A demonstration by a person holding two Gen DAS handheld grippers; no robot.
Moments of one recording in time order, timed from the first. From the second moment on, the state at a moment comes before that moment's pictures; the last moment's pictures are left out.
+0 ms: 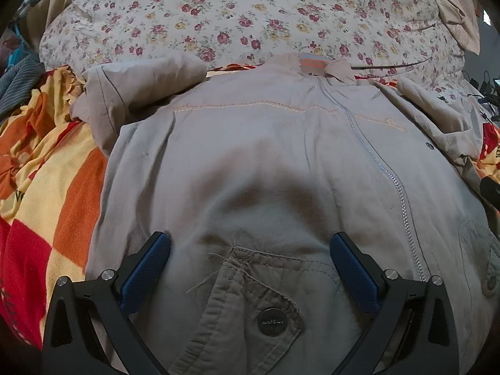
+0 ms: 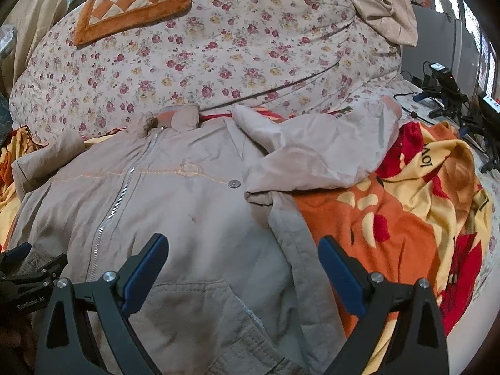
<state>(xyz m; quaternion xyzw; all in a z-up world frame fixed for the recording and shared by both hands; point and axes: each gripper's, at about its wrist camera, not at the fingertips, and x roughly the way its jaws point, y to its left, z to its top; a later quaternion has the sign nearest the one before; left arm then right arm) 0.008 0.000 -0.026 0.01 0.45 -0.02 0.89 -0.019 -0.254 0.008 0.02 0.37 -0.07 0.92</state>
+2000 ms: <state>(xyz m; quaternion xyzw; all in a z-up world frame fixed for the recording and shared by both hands) -0.003 0.011 -0.016 -0.03 0.44 -0.03 0.90 -0.028 -0.256 0.018 0.03 0.36 -0.06 0.93</state>
